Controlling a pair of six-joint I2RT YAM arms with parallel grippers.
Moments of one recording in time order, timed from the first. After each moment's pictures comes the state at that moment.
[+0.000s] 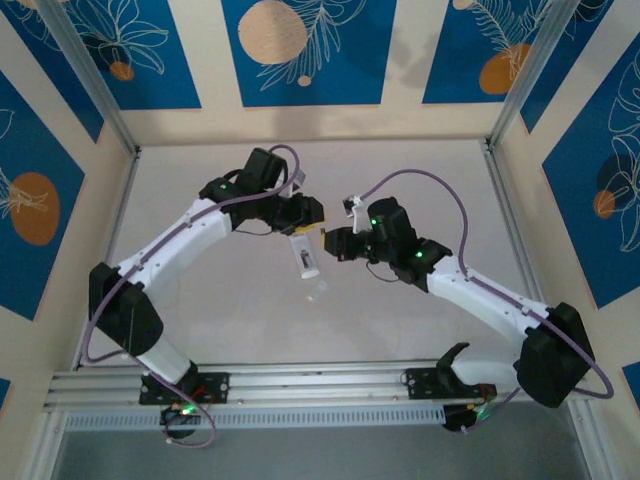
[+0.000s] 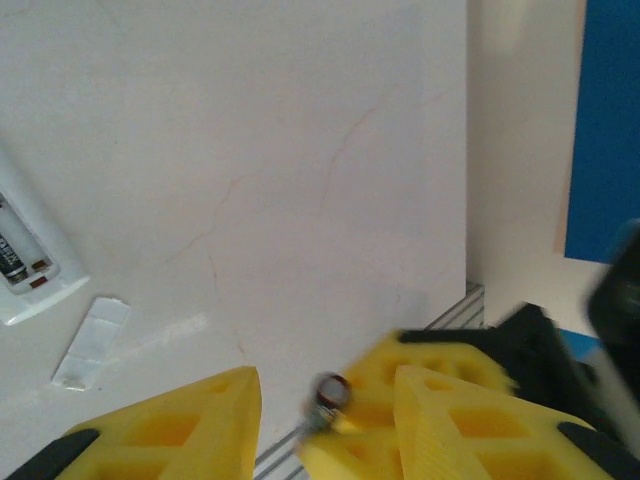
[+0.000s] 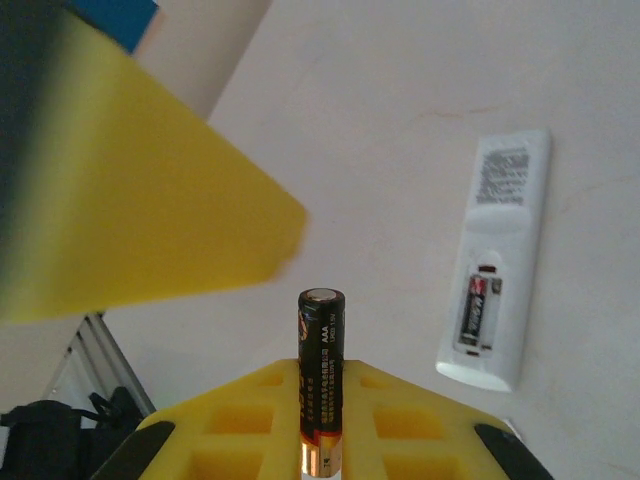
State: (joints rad) left arm -0.60 1.61 1.50 -0.76 0.52 -0.77; right arm 0.67 1.22 0.87 -0.15 -0.32 0.57
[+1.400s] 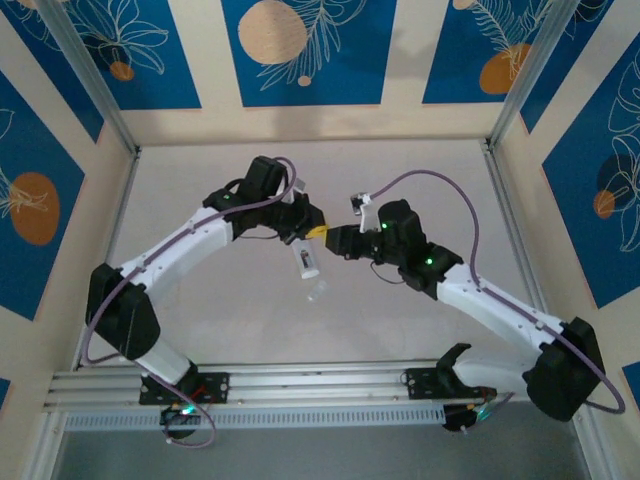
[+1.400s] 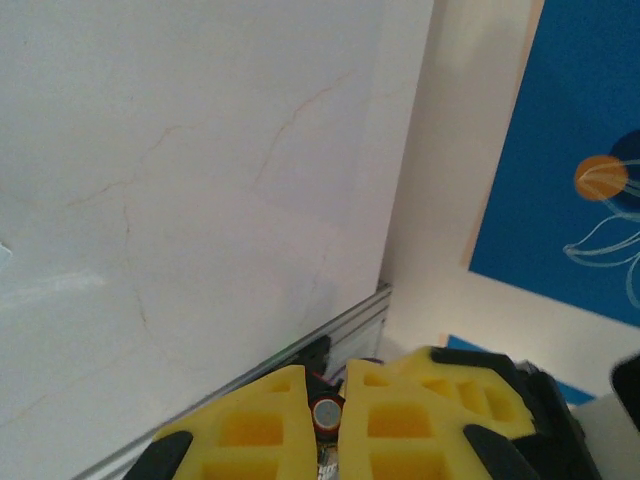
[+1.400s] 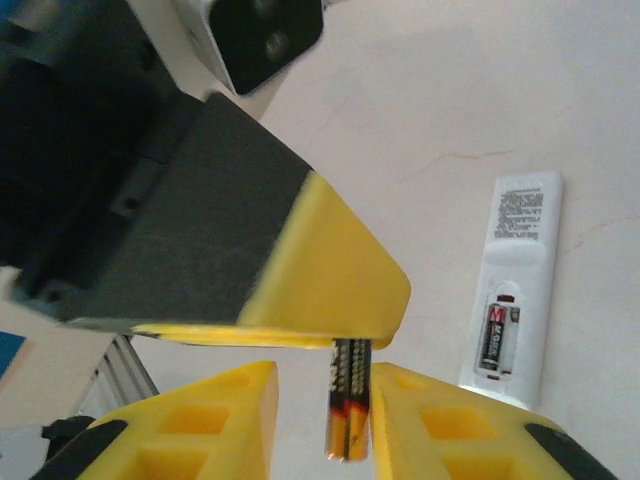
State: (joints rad) left arm -0.60 1.56 1.35 -0.56 0.63 -1.10; right arm 0.67 1.12 0.83 -0.11 -0.30 0.60
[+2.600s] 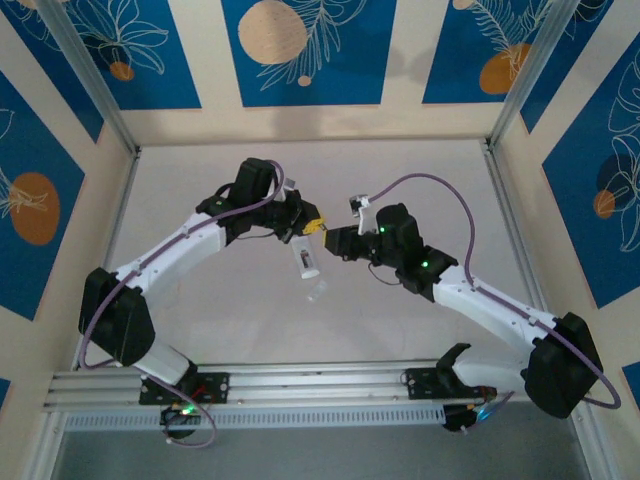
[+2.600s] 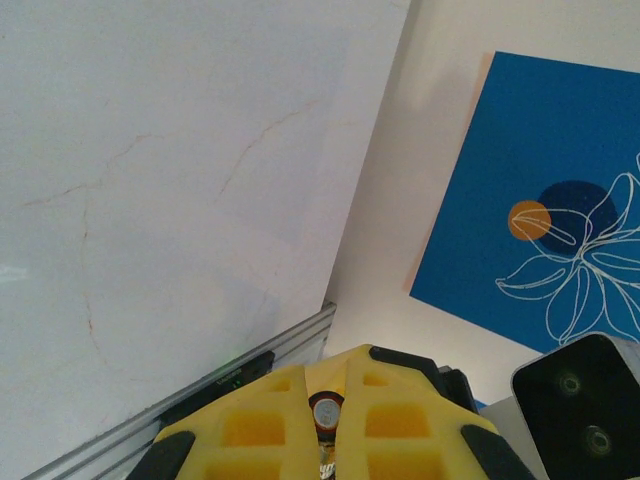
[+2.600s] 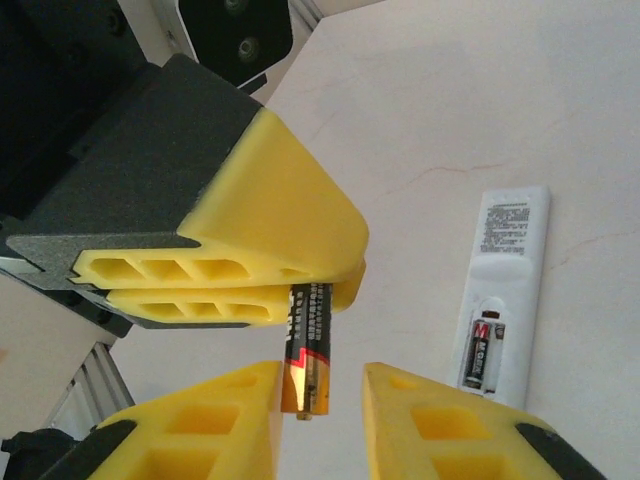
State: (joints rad) left arm -0.56 1.53 1.28 -0.41 0.66 -1.26; right arm 0.67 1.16 0.79 -0.02 -0.27 0.57
